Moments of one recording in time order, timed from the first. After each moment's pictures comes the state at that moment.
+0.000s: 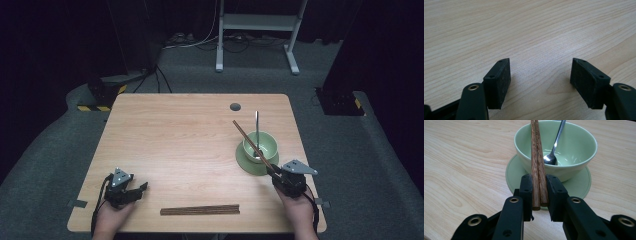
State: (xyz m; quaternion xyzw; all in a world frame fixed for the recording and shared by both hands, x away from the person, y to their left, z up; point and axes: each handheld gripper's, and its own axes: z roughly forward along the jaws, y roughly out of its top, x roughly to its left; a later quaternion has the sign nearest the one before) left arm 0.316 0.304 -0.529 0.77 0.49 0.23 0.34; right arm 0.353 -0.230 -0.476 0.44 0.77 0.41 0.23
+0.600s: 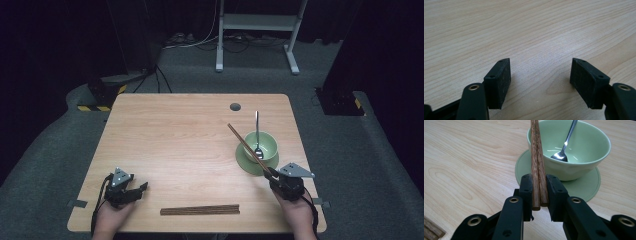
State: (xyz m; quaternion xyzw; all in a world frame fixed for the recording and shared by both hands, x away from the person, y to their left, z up) left arm 0.317 0.304 -0.529 0.77 0.49 0.23 0.35; right arm 0.345 -0.224 -0.477 0.42 0.78 0.41 0.23
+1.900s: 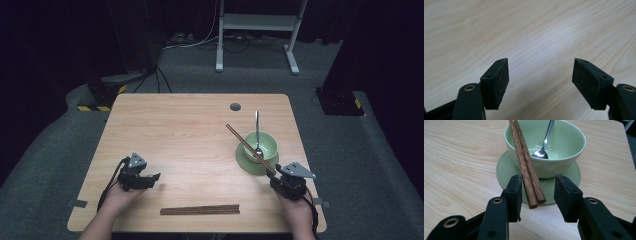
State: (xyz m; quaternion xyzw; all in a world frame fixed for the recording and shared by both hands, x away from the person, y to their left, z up) left arm 0.362 0.261 -0.488 0.81 0.45 0.19 0.33; right arm 0.347 -0.228 -0.481 0.46 0.75 0.39 0.27
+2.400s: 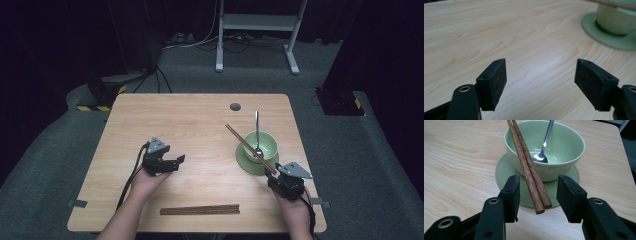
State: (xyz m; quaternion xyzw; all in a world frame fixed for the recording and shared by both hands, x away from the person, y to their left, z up) left arm 0.403 0.194 -0.471 0.76 0.44 0.19 0.44; right arm 0.347 -0.220 -0.480 0.46 0.75 0.38 0.28
